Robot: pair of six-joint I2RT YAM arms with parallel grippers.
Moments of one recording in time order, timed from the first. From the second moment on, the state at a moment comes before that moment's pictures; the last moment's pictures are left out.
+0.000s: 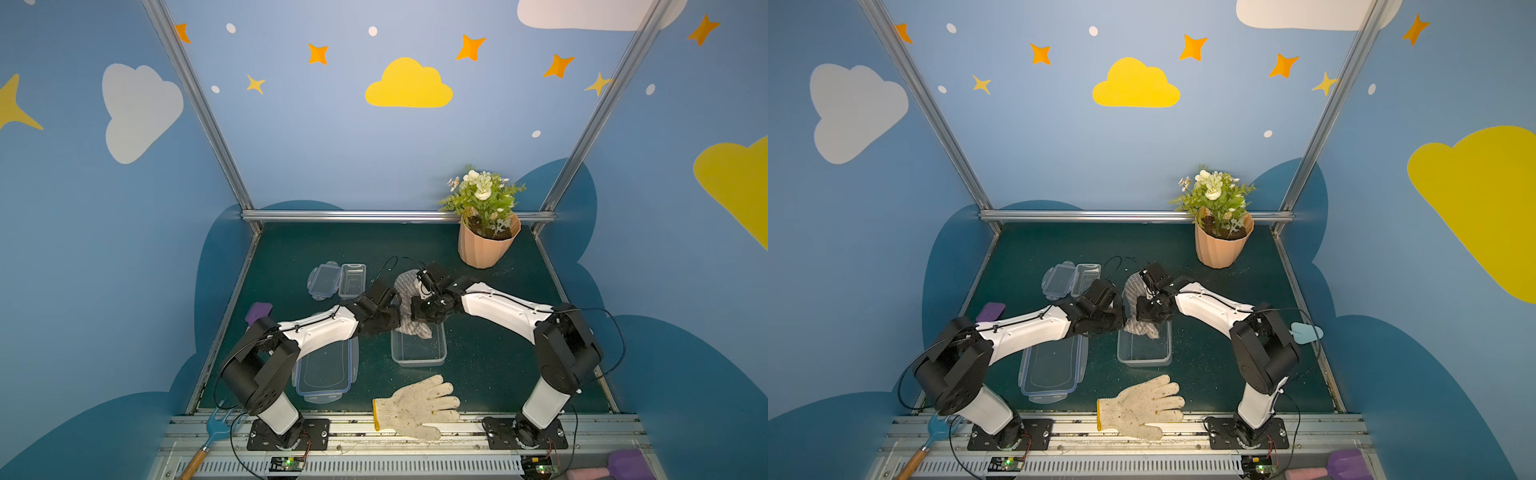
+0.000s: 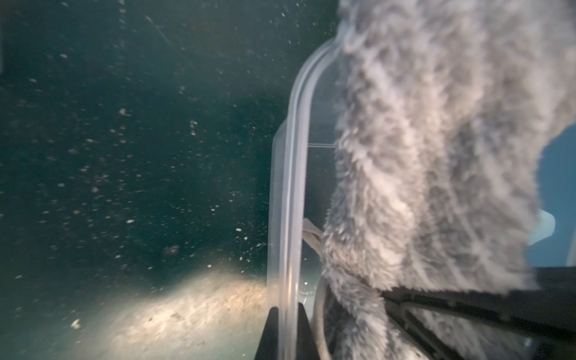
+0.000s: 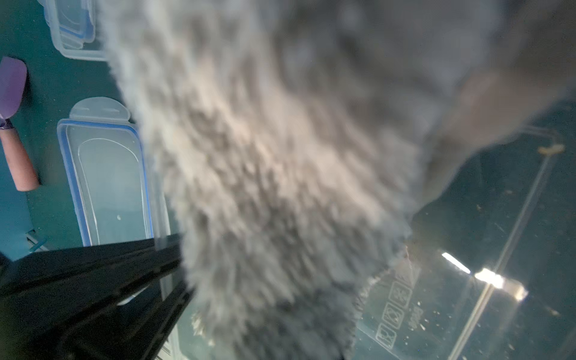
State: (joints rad) left arm -0.71 1.61 0.94 -0.28 0.08 -0.84; right arm 0.73 1.75 1.22 -0.61 -0.23 0.62
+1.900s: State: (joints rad) left arm -0.98 1.39 1.07 -0.49 -0.49 -0.93; right arm 0.76 1.68 1.32 -0.55 -0.34 0.65
